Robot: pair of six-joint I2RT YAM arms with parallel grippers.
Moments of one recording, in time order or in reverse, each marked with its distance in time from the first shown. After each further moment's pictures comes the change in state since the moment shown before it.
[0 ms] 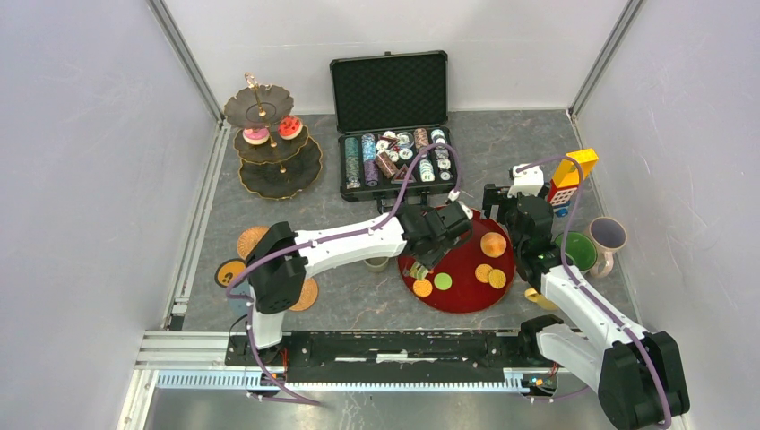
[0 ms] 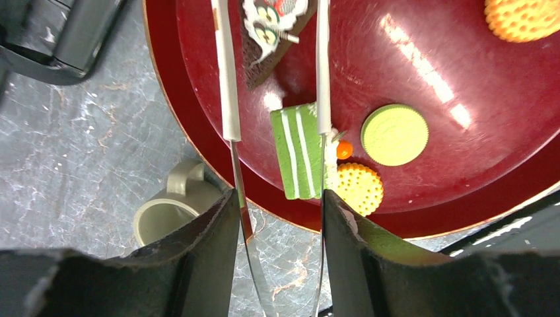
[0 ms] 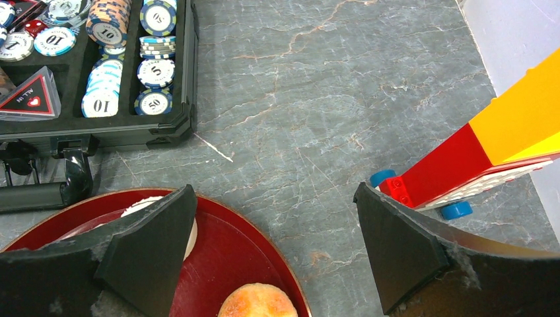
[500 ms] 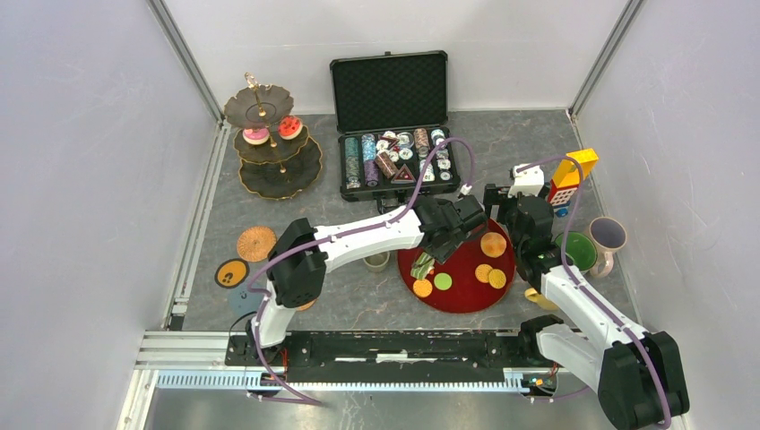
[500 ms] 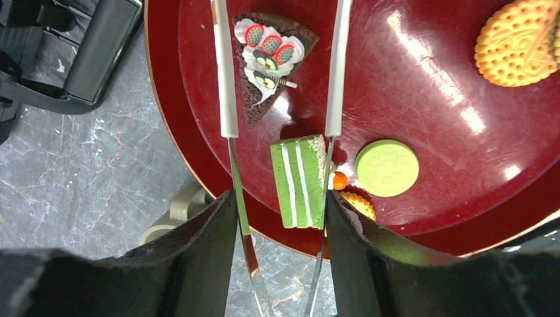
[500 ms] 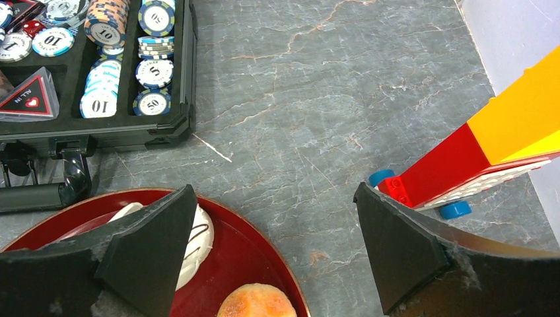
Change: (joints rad) left arm 0.007 0.134 0.230 -0.105 -0.021 0.008; right arm -0.003 0.000 0.000 0.000 0.000 0.000
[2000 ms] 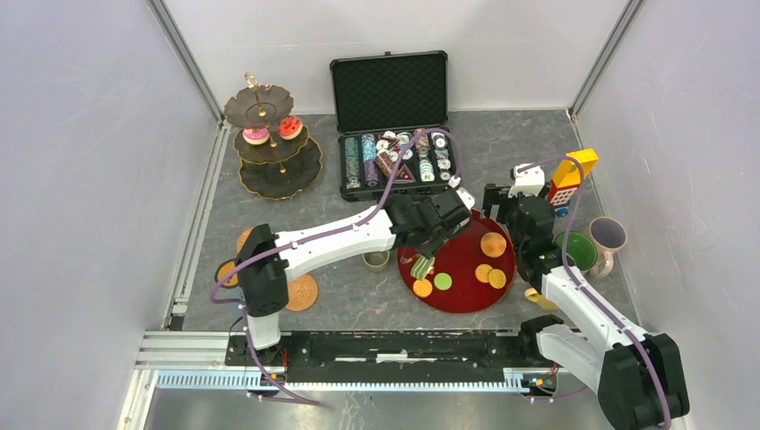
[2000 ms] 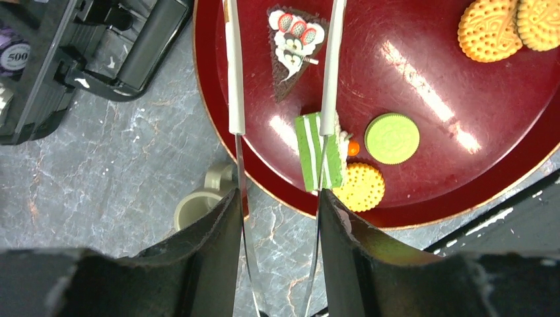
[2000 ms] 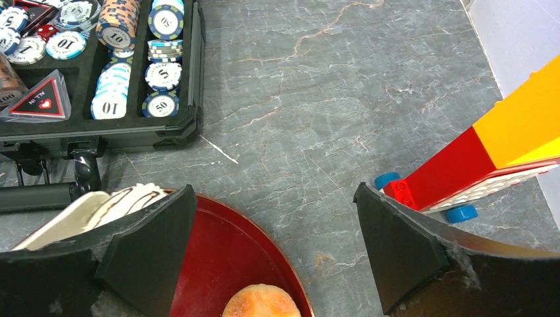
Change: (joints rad) left arm 0.002 -0.168 -0.111 0.038 -0.006 0.044; right arm -0.003 -0.010 0.000 -0.001 -0.022 0.006
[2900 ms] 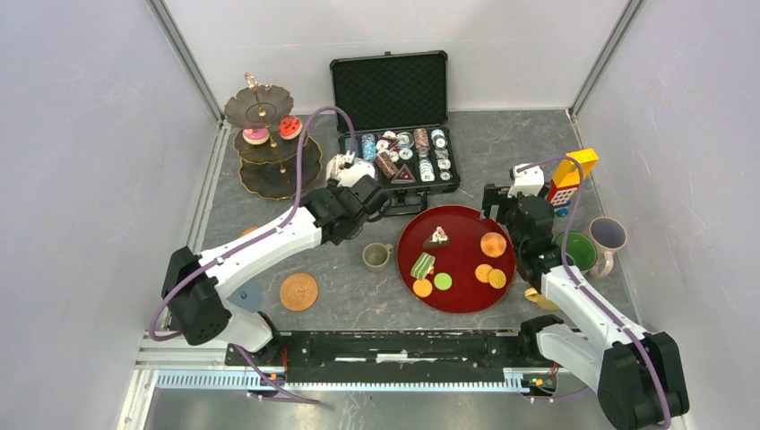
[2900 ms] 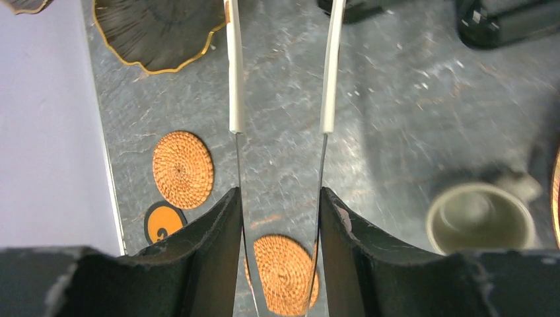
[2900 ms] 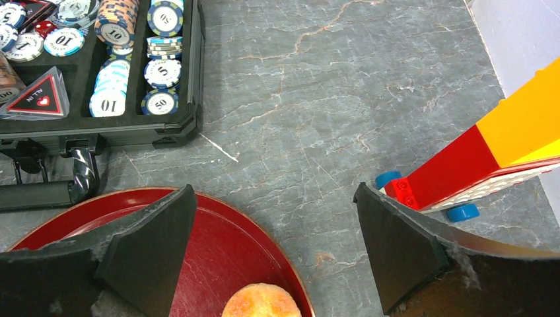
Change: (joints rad) left arm 0.249 -0.420 -0.419 -0.041 -0.412 -0.142; right arm 0.000 0.008 0.000 0.000 -0.001 0.000
